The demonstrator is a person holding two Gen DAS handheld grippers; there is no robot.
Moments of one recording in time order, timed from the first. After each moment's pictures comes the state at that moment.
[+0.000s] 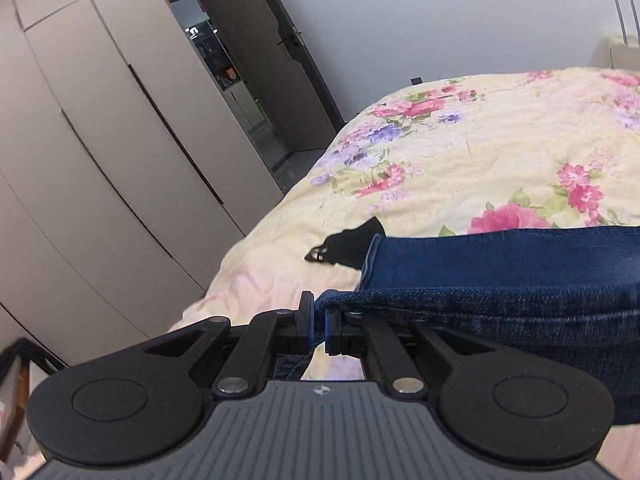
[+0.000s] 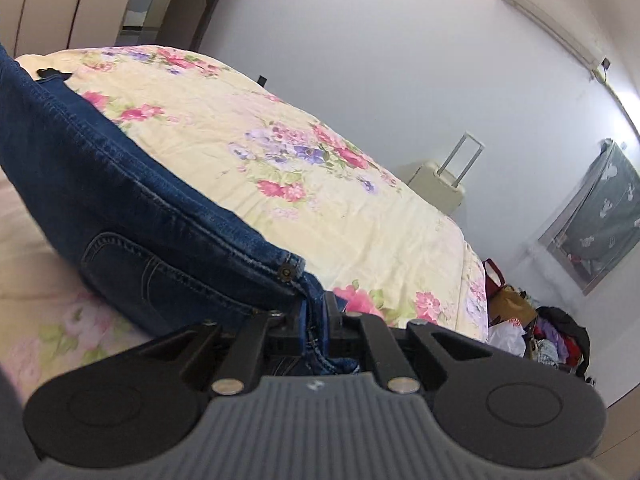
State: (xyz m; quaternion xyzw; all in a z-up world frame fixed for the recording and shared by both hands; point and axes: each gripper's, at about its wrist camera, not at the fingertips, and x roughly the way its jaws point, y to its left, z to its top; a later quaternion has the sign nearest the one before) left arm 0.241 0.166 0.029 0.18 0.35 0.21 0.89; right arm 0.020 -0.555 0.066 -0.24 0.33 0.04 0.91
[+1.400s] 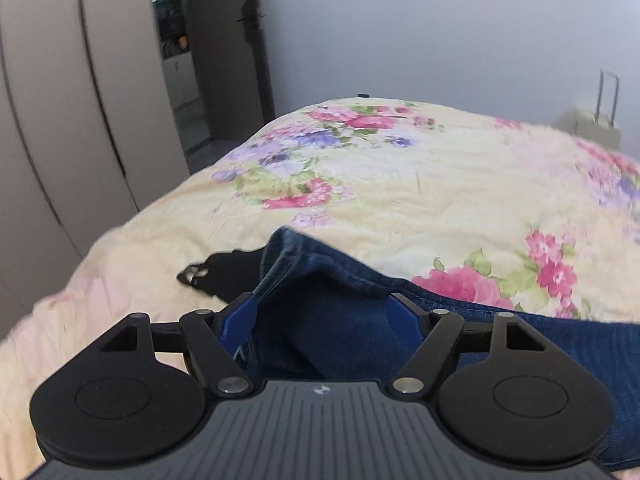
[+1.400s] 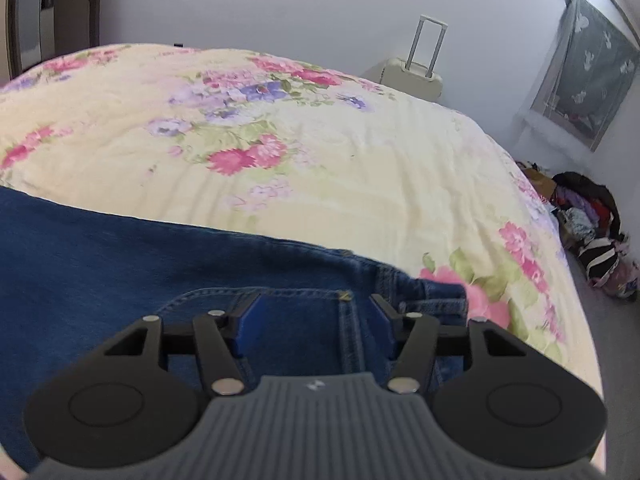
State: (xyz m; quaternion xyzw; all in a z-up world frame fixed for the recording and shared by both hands) left arm 0.351 0.230 -0.048 -0.01 0.34 0.10 0.93; right arm 0.250 -0.513 -0.092 -0.06 0.41 -0.07 0.91
